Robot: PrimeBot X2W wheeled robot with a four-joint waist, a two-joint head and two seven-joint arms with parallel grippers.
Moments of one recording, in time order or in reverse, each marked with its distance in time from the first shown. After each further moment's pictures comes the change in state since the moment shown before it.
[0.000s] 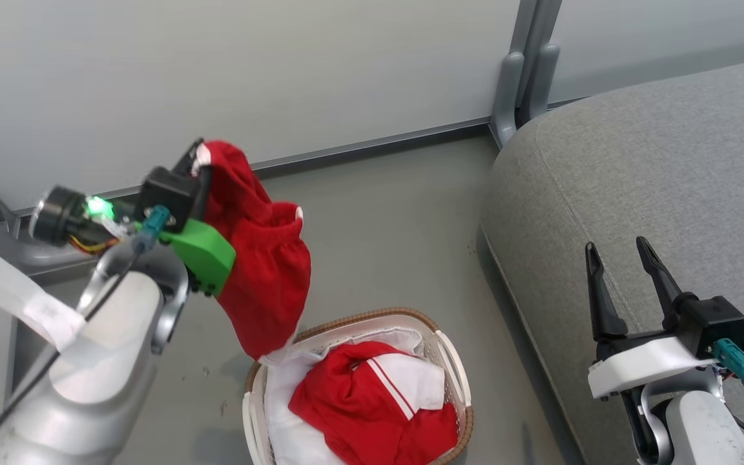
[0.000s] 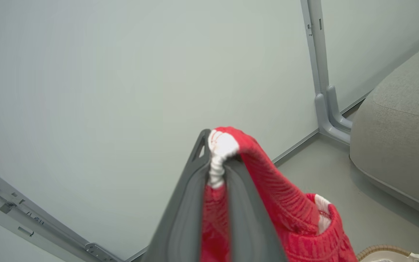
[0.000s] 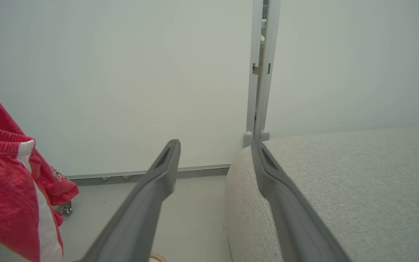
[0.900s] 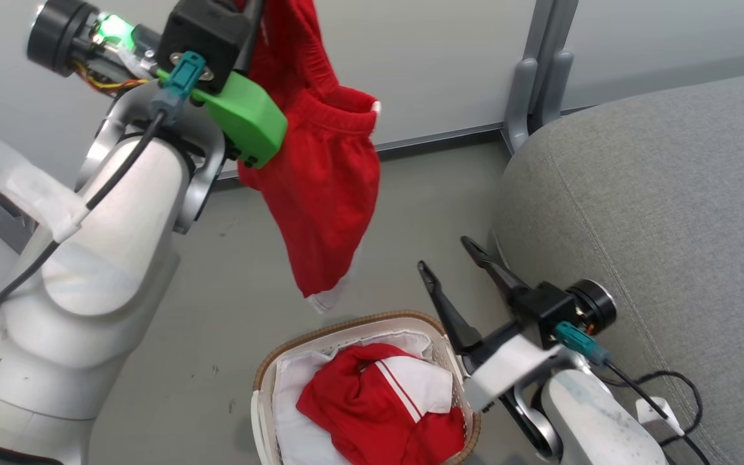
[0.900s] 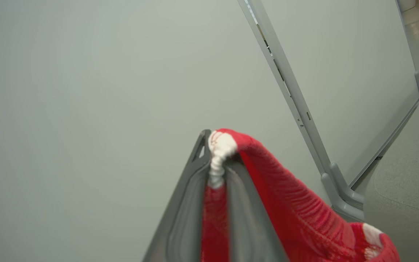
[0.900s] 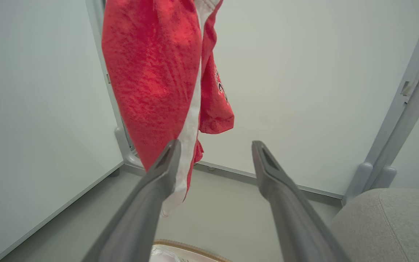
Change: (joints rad) left arm -0.305 -0.036 -0.044 -0.204 0.026 -0.045 0.153; right arm -0.172 0.001 0.427 0.118 0.041 0.000 0.000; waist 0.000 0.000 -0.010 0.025
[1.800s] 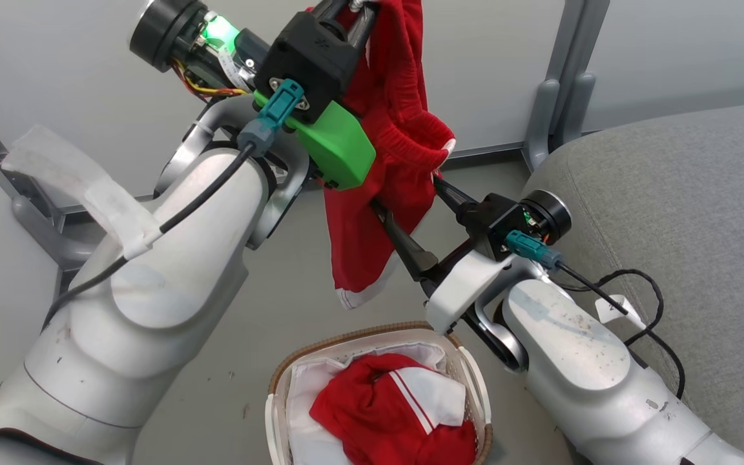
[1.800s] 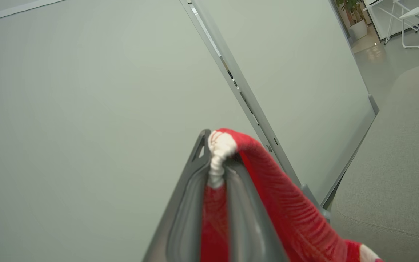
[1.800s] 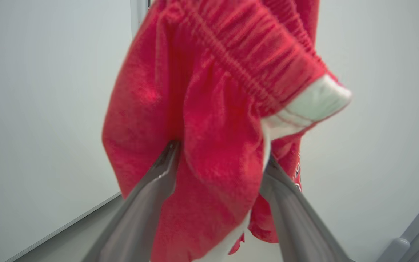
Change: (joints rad) left arm -0.025 -0.089 -0.097 -0.056 -0.027 -0.030 -0.024; right arm -0.351 -0.001 0.198 0.220 0.143 0.000 0.000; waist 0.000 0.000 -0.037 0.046
